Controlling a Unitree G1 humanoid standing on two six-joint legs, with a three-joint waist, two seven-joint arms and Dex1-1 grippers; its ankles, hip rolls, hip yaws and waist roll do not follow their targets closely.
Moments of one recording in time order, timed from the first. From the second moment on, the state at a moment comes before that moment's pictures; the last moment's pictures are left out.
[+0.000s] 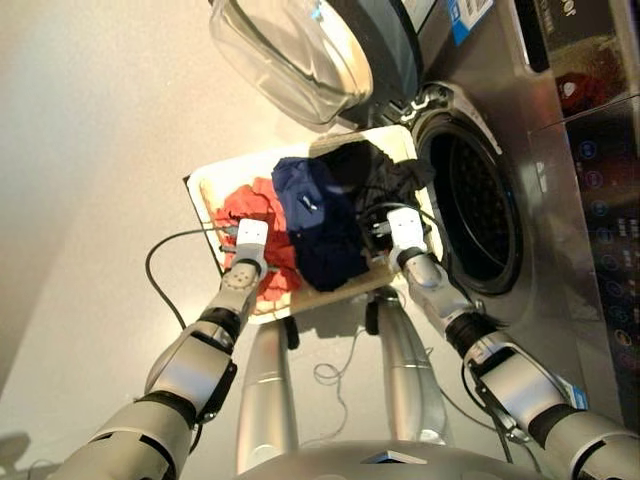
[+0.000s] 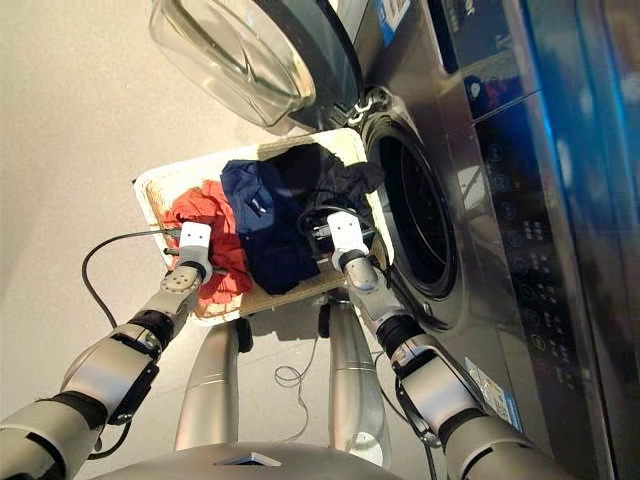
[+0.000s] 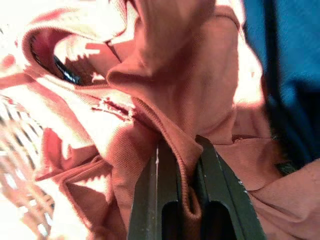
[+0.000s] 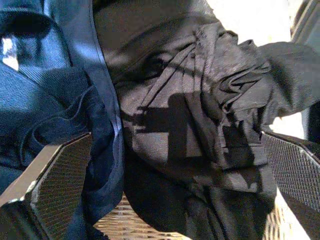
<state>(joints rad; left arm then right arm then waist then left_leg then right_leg) -0.65 0.24 -0.39 1.25 -0.38 -0.23 0.08 -0.56 -0.21 0.48 0.85 0.30 -0.25 -0.09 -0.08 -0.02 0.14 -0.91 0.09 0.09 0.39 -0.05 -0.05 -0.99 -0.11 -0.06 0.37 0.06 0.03</state>
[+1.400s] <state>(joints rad) -0.29 0.19 -0.46 0.26 -0.84 -0.29 -0.04 -0.49 -0.44 0.67 0.45 -0.27 -0.25 -0.08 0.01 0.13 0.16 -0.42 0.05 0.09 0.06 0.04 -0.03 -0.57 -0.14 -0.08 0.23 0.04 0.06</state>
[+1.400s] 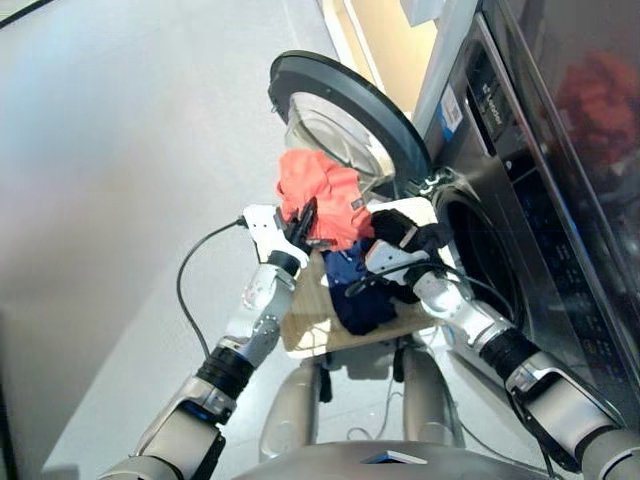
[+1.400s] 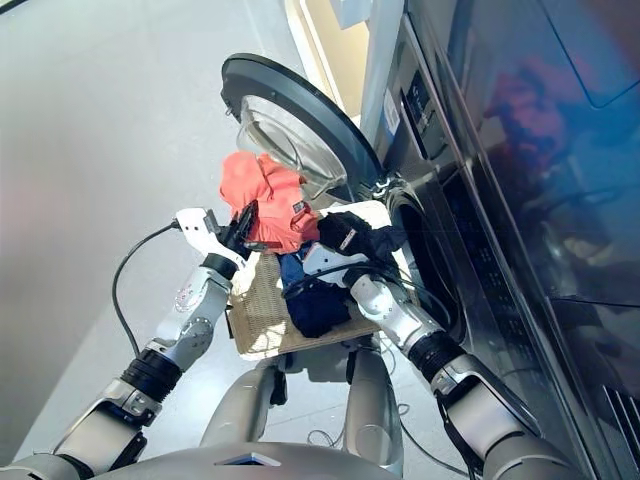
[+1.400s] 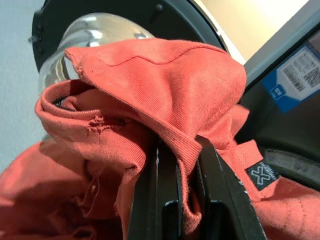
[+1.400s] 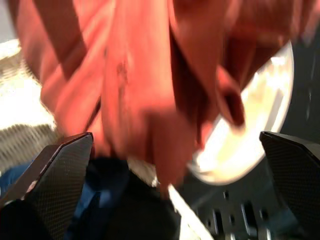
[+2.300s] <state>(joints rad) -0.30 0.19 -0.59 0.16 -1.02 -0.25 -0.12 -0.55 -0.35 0.65 0.61 -0.20 -0.26 -0.15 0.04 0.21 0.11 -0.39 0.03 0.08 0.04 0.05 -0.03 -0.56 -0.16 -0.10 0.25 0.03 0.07</state>
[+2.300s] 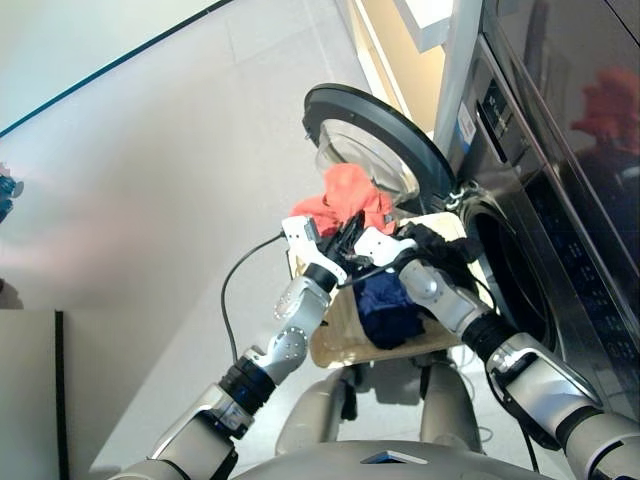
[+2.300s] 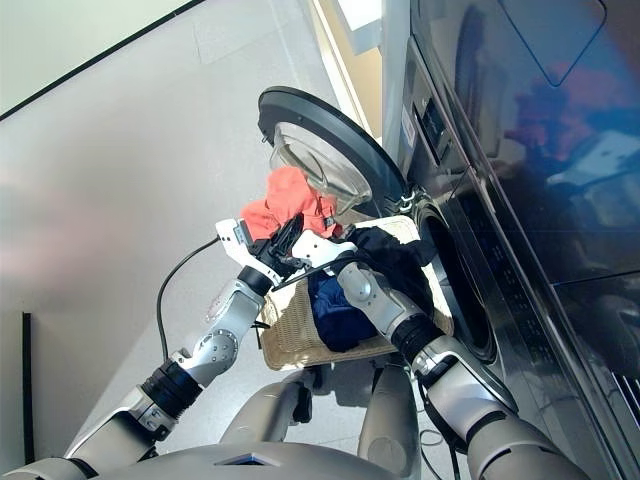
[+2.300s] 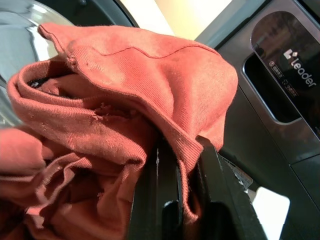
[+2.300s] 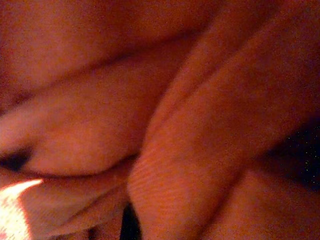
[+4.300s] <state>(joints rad) -0.48 0.18 -0.29 0.66 -0.62 -0.36 0.22 -0.92 -0.61 -0.18 1.01 0.40 -0.38 -0.85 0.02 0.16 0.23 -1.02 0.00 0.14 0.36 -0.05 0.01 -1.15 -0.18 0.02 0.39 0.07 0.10</state>
